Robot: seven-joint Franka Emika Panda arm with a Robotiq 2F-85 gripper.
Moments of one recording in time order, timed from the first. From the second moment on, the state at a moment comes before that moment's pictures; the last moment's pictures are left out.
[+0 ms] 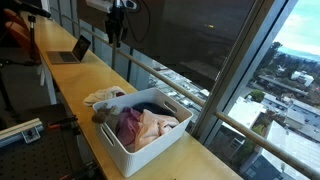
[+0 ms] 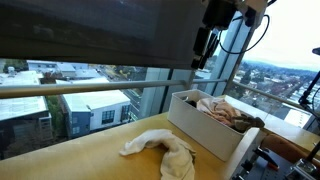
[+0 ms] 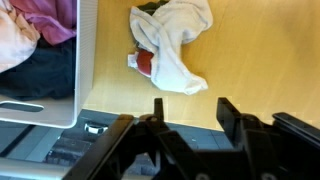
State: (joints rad) arm 0.22 0.16 0.20 -1.80 -0.02 2.02 0.11
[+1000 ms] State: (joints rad) arm 0.03 0.05 0.03 -2.21 -0.14 2.11 0.07
